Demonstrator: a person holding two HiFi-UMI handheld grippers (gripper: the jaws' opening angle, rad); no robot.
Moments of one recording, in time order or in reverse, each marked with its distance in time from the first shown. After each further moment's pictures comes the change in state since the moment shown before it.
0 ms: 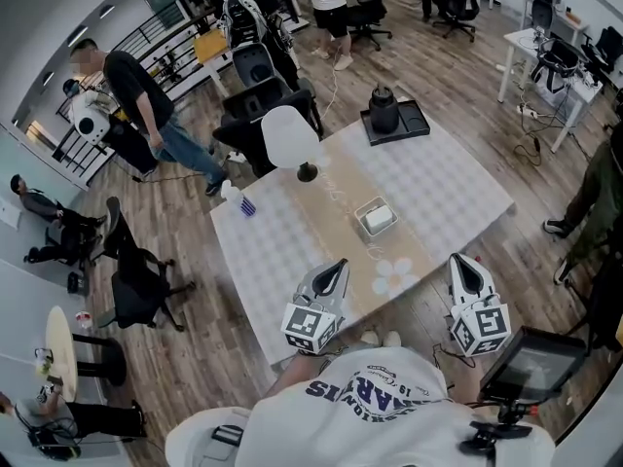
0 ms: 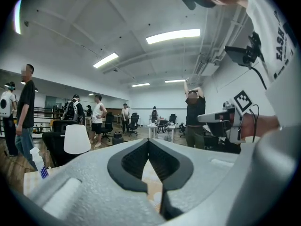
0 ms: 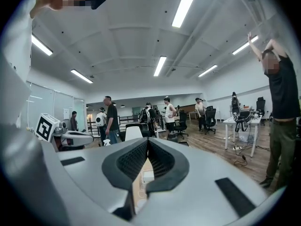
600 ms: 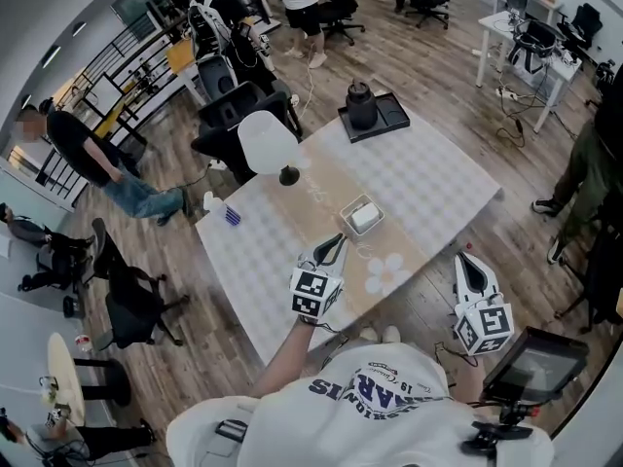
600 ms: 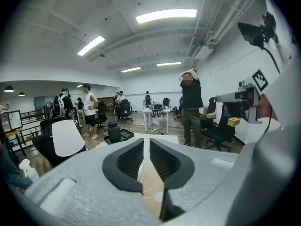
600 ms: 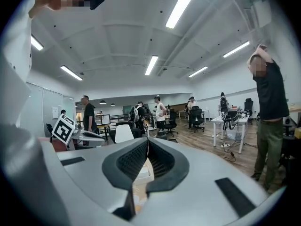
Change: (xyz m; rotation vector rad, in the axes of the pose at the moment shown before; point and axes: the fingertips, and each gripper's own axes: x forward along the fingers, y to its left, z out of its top) left arm 0.085 0.023 -0.034 0.101 0.204 -0.089; right arm -0.019 -0.032 -0.010 0.026 0.021 -0.128
